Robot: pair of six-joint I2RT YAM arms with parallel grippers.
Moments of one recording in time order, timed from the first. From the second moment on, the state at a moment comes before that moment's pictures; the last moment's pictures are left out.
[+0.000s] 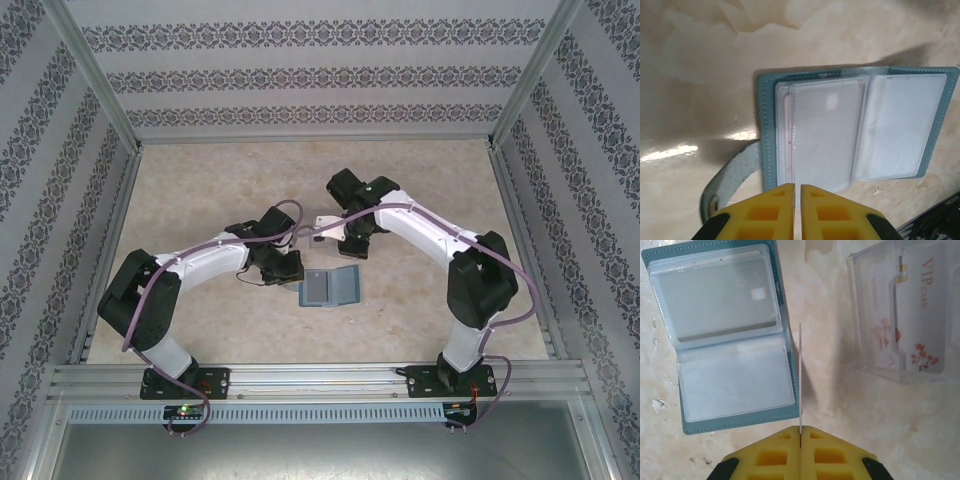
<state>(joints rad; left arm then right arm) -0.58 1.63 0.99 -0.57 0.37 -0.74 0.61 1.80 1.51 -1.10 -0.10 -0.79</state>
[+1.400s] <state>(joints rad) -0.54 1.61 0.93 -0.55 0.36 -0.76 0.56 2.31 2.22 -1.40 -0.12 -0.95</state>
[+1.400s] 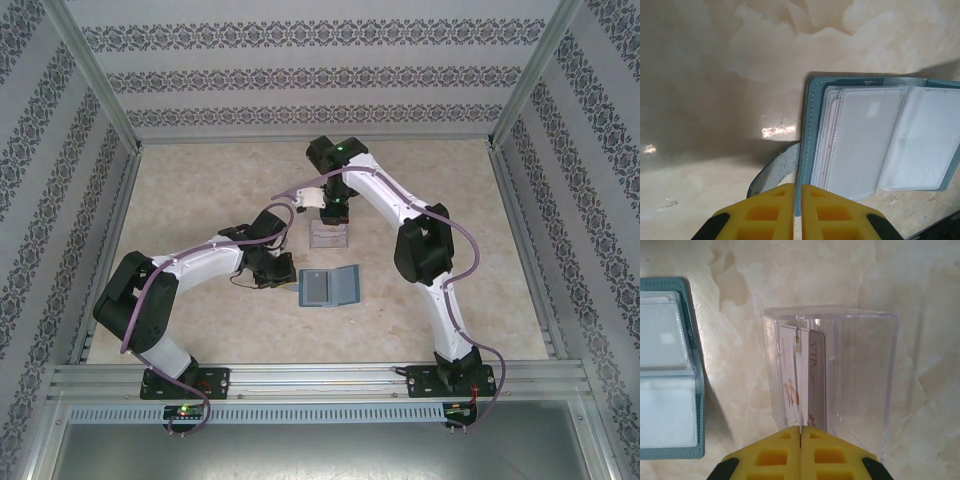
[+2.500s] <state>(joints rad) -0.54 1.63 0.93 -0.54 0.36 -0.76 0.55 2.41 2.25 -1.46 -0.15 -0.95</state>
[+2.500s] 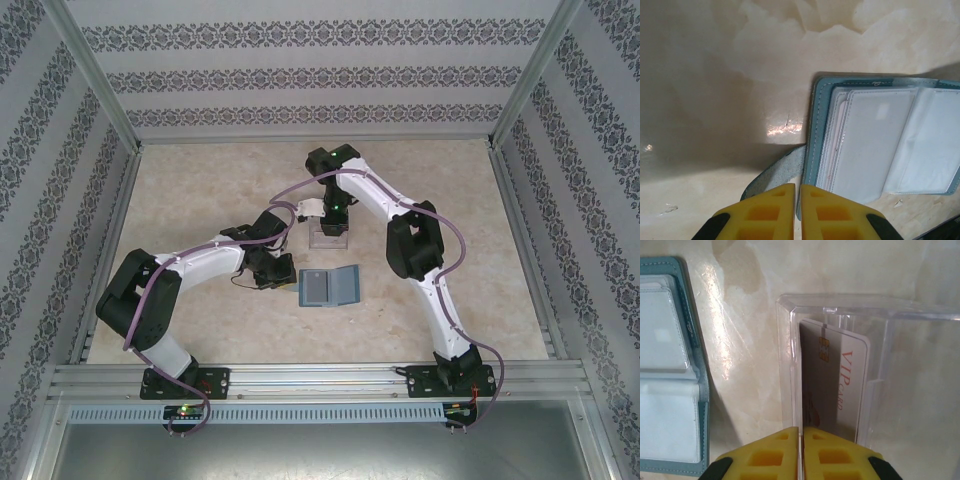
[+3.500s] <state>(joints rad) -0.54 1.68 0.98 -0.52 0.38 -0.76 0.53 2.15 1.90 -1.15 -0.12 -0.68</state>
